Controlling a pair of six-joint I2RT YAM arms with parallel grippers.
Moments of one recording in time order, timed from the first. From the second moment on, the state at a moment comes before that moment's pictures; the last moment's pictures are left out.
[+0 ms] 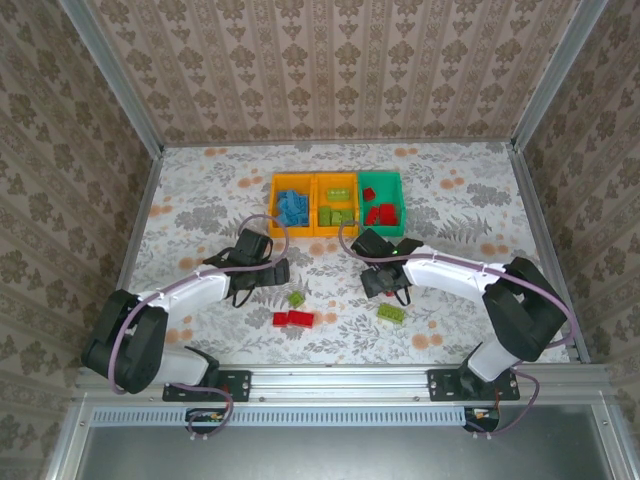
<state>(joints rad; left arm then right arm) -0.53 1.35 0.62 -0.32 -0.11 -0.49 0.71 1.58 0.94 -0.70 0.26 0.43</state>
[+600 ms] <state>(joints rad) -0.53 1.35 0.62 -0.32 -0.11 -0.49 0.69 1.65 0.97 -0.70 0.33 0.47</state>
